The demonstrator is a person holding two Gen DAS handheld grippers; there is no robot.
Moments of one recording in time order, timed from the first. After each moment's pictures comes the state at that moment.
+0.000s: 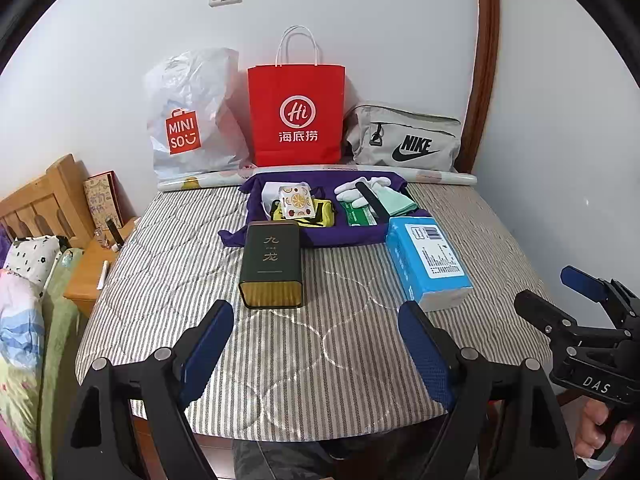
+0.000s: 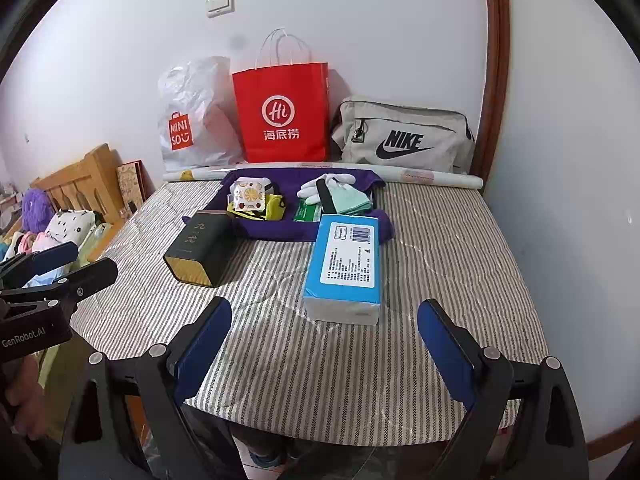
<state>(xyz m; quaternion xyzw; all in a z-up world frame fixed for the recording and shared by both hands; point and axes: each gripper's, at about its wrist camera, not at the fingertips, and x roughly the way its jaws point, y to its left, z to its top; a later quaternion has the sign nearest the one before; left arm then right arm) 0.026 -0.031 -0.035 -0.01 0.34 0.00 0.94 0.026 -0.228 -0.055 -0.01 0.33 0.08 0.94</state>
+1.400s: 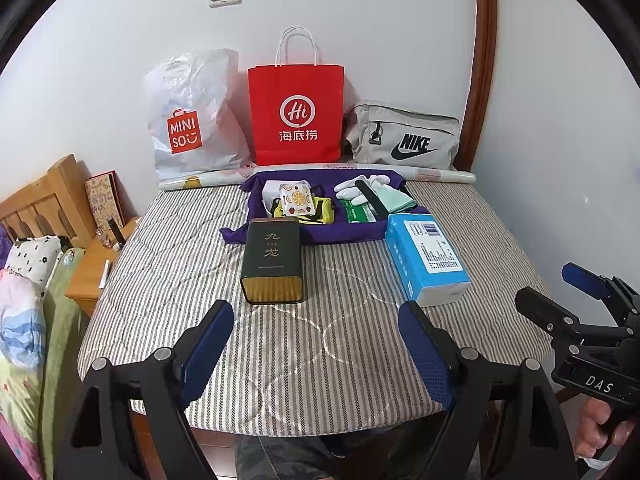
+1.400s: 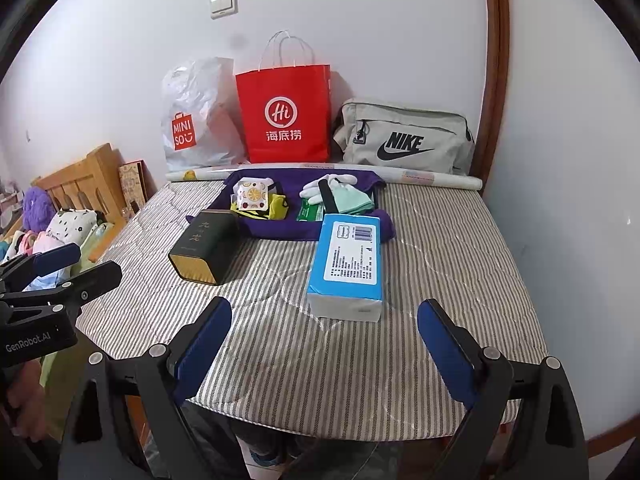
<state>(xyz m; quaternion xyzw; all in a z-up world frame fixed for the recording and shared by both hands) 0.020 -0.032 -0.035 0.00 0.34 0.00 0.94 0.017 -0.228 -0.051 -0.01 0.33 0.08 0.94</state>
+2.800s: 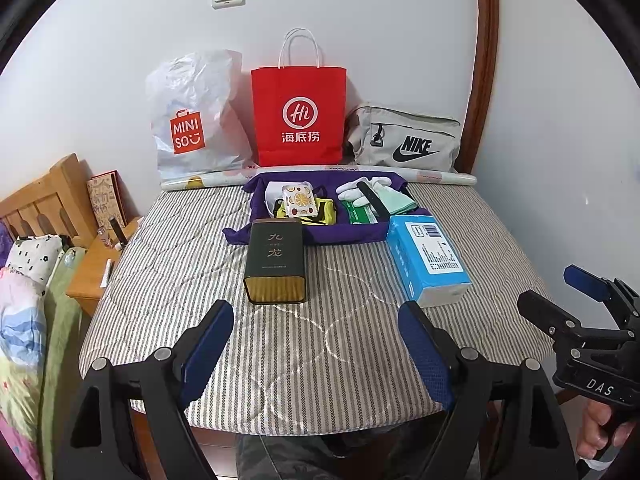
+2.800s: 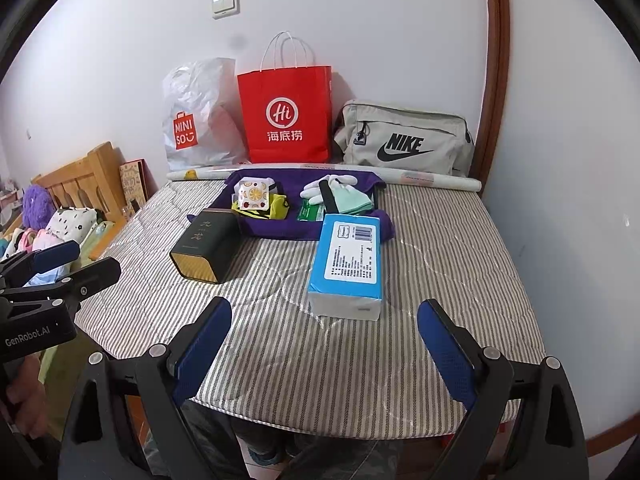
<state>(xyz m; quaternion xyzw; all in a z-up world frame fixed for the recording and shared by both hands) 0.016 -0.029 -0.035 0.00 0.34 0.00 0.94 0.012 -0.226 -0.050 -0.01 0.33 0.08 0.94</state>
